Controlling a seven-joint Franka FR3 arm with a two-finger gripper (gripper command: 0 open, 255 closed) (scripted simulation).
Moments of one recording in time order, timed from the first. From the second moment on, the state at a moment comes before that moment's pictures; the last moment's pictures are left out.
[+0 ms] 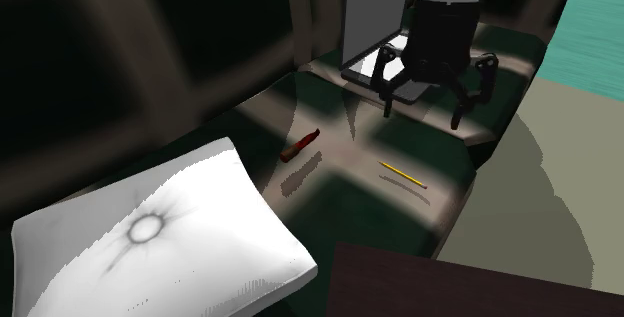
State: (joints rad) arm 0.06 -0.34 0.32 -2.52 0.15 2.03 0.46
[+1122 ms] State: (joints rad) arm 0.15 0.33 0.40 -2.18 0.00 2.40 0.90
